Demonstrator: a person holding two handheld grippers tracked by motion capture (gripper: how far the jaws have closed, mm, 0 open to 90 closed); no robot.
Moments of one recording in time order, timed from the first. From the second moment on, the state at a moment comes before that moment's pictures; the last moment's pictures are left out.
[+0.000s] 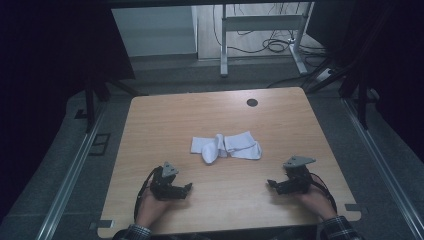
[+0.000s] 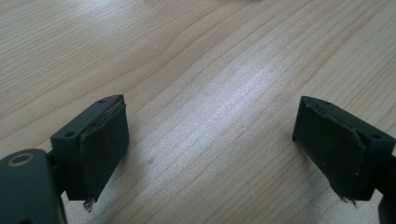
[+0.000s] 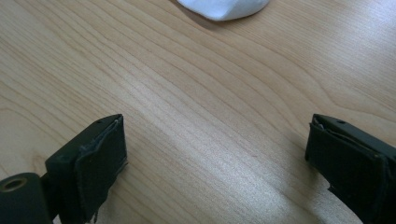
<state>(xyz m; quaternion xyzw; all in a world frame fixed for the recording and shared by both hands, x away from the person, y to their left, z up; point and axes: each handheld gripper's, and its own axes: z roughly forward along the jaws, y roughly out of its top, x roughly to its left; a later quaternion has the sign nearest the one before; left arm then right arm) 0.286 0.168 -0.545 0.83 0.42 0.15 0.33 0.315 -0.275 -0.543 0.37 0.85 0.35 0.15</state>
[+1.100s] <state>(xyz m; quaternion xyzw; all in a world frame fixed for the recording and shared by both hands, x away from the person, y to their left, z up) 0.286 0.167 -0.544 0.83 0.42 0.15 0.33 0.323 -0.272 -0.540 0.36 0.86 0.34 0.14</state>
